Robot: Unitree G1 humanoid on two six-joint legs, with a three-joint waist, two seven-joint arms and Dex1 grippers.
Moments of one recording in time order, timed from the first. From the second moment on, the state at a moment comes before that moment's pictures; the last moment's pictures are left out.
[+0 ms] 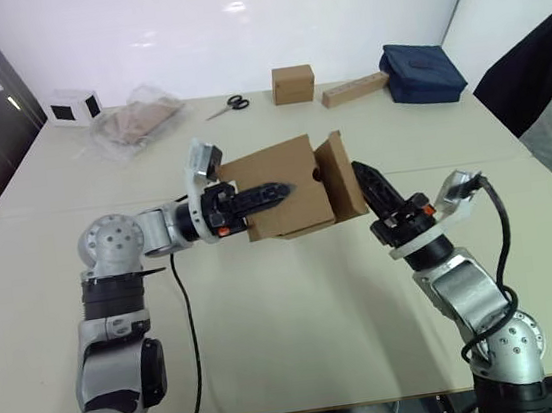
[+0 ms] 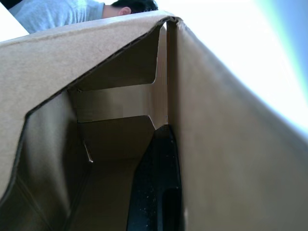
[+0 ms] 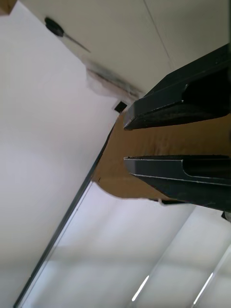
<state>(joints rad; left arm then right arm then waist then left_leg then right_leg) -0.80 0.35 0.21 0.20 -1.08 1.36 -0.90 -0.11 -0.15 -0.16 -0.53 1.55 0.51 0.01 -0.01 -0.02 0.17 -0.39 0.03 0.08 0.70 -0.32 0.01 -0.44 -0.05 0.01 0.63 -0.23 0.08</state>
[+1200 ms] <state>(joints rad) -0.80 0.34 0.21 0.20 -1.07 1.34 -0.88 -0.09 -0.19 -0.10 -0.57 1.39 0.51 0.03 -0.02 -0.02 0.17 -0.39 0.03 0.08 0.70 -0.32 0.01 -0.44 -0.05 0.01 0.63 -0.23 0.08</state>
